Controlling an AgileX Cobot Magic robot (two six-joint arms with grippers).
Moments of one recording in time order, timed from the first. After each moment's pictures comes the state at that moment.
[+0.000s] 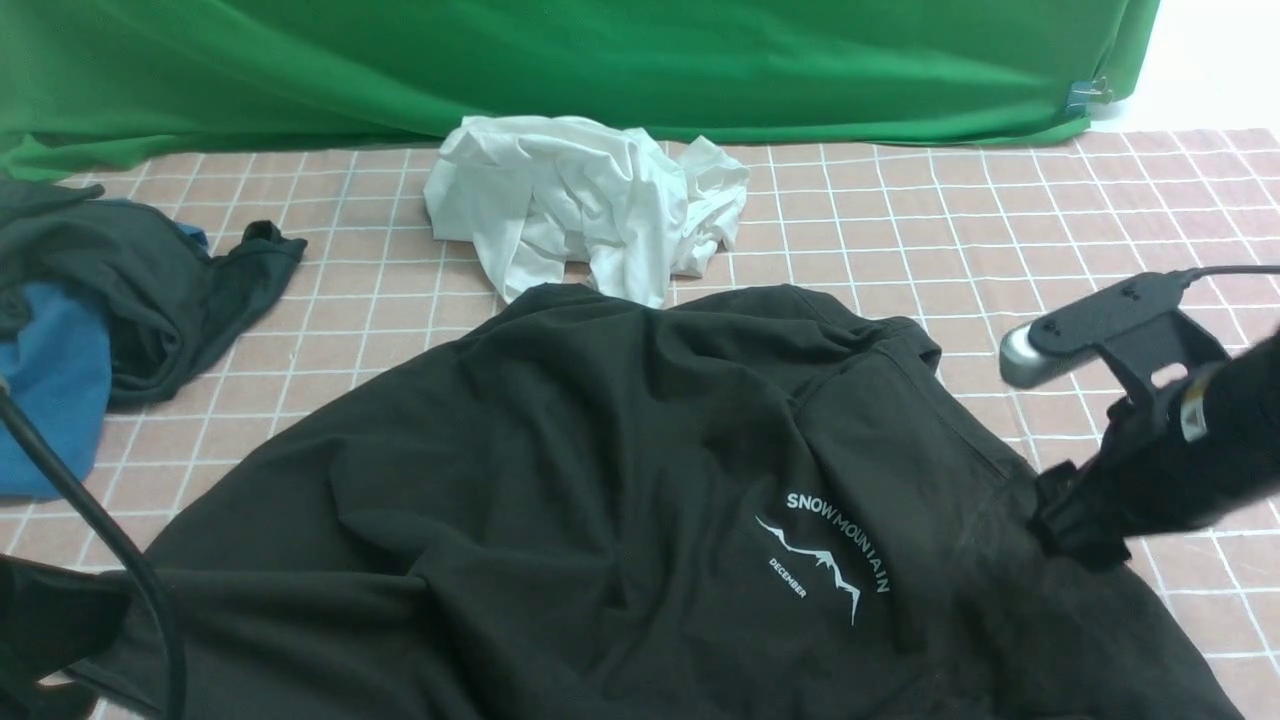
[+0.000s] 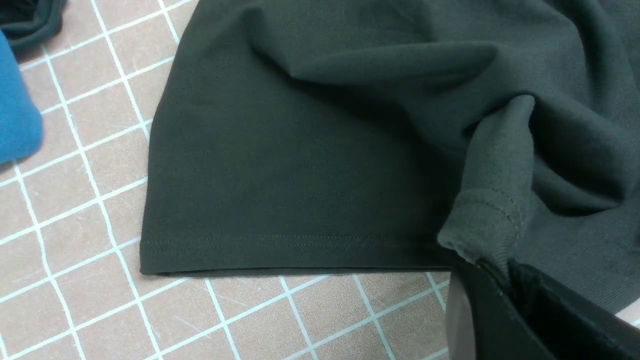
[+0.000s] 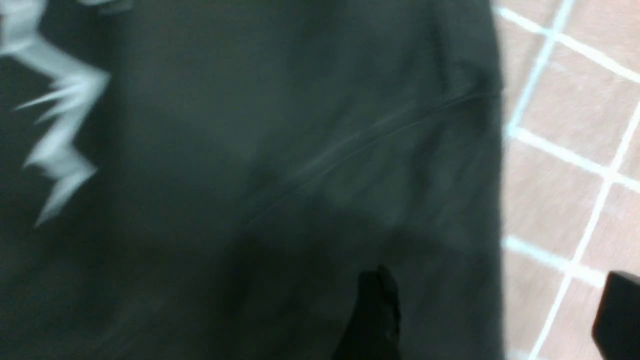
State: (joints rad) right arm 0.26 1.51 -0.83 -0.08 0.67 0.00; left arm -0.16 0.70 -0.84 -0.11 1.22 0.23
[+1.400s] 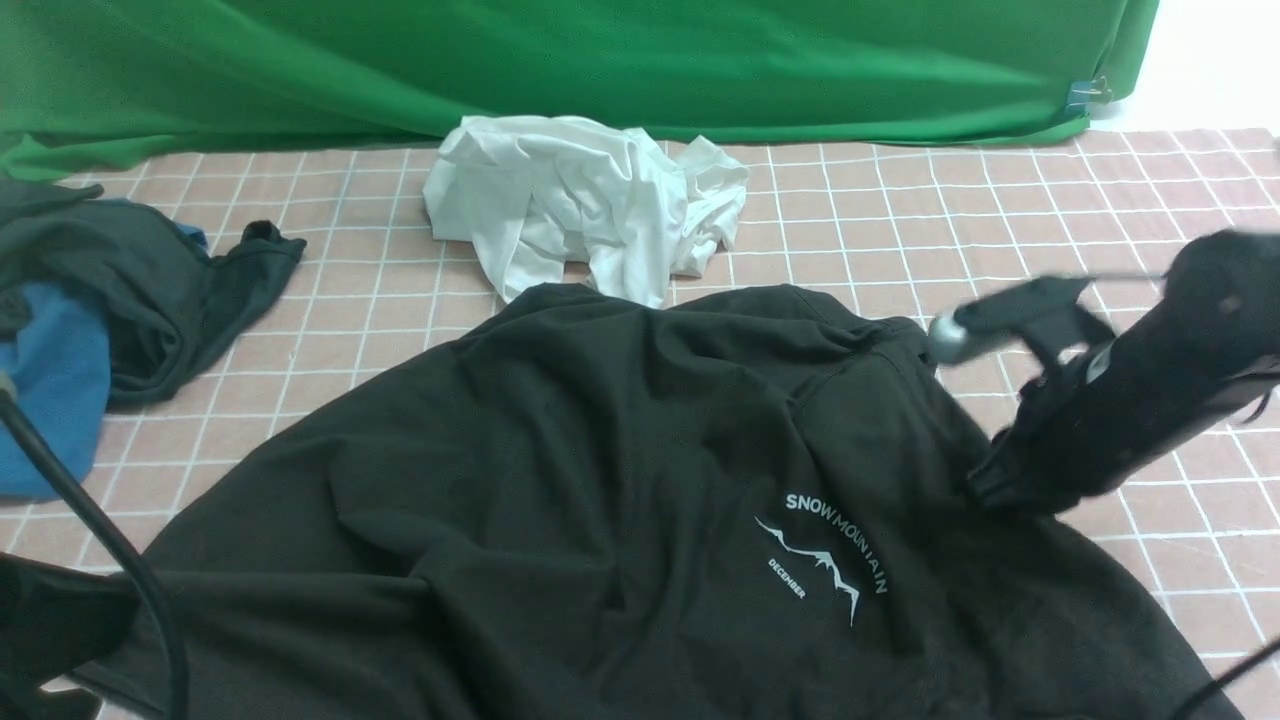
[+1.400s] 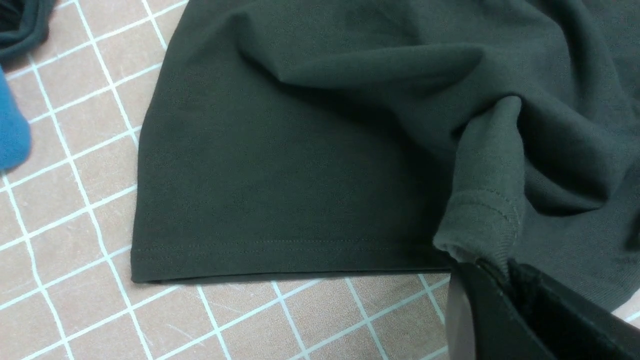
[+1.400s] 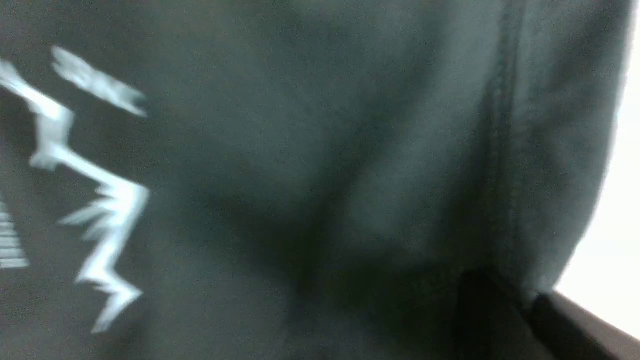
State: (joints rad) right arm 0.24 1.64 -0.95 0.20 0.66 -0.29; left arm -0.16 0.70 -0.84 -0.12 1.22 0.26
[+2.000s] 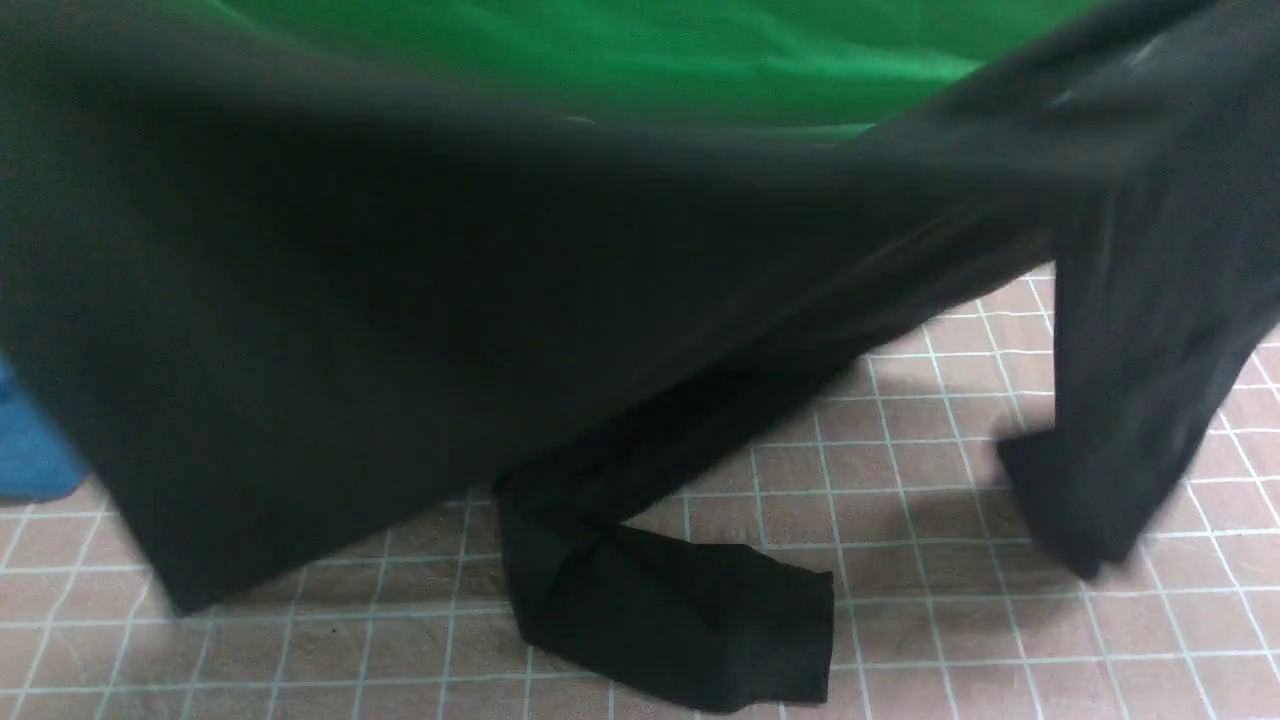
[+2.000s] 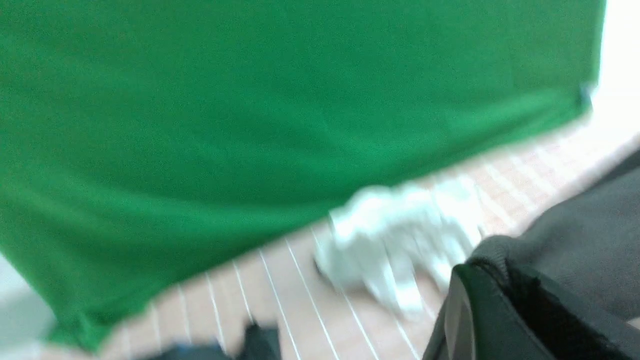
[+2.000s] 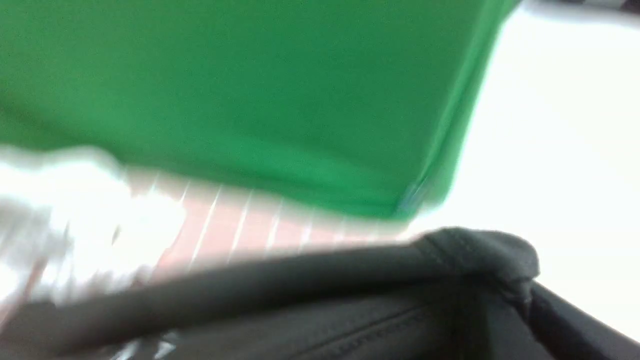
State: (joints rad) right arm -0.15 1.10 -1.51 0.20 0.87 -0.25; left arm -0.16 0.86 -1.56 -0.05 1.04 0.29
